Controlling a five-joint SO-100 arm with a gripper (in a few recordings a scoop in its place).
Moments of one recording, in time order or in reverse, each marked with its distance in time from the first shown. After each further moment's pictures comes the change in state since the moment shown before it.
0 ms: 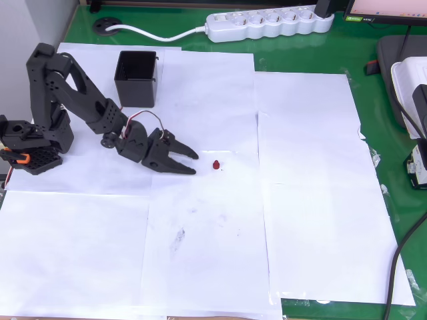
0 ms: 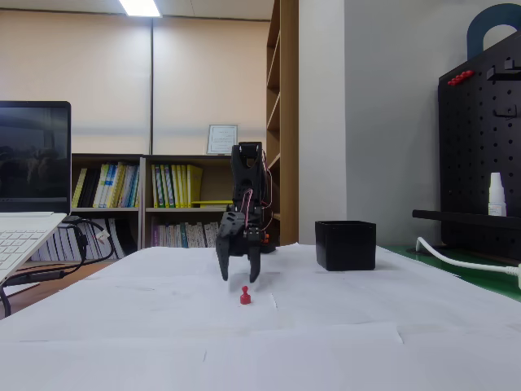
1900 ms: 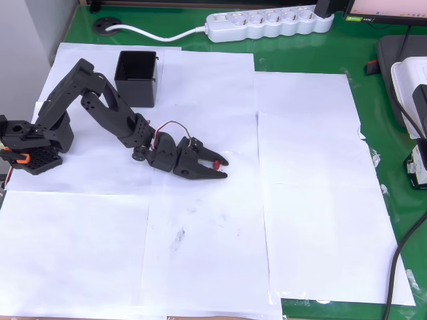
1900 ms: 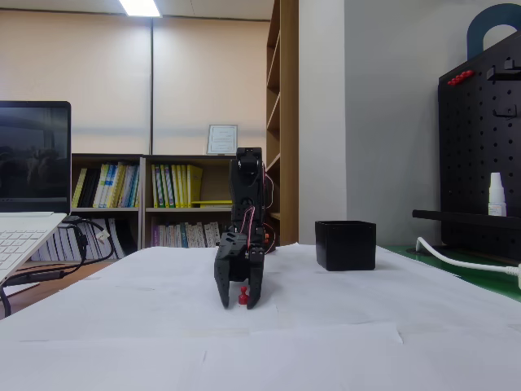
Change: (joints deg) arm 1.1 27.0 29.4 -1.3 -1.5
